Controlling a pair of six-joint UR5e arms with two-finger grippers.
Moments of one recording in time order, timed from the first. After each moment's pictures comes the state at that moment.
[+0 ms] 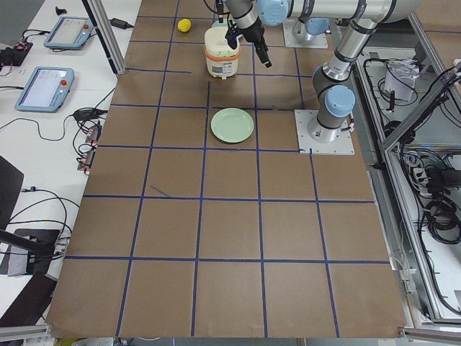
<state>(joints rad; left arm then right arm) -1.49 -1.46 -1.65 -2.13 1.61 -0.02 1.59 -1.46 1.76 -1.79 -1.14 -0.11</state>
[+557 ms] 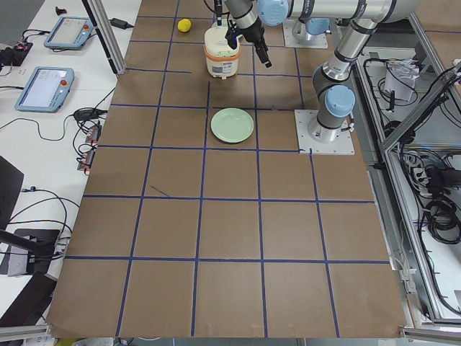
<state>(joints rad) -1.49 -1.46 -1.65 -2.13 1.61 -0.02 1.60 -1.44 1.76 -1.82 -1.11 -0.12</state>
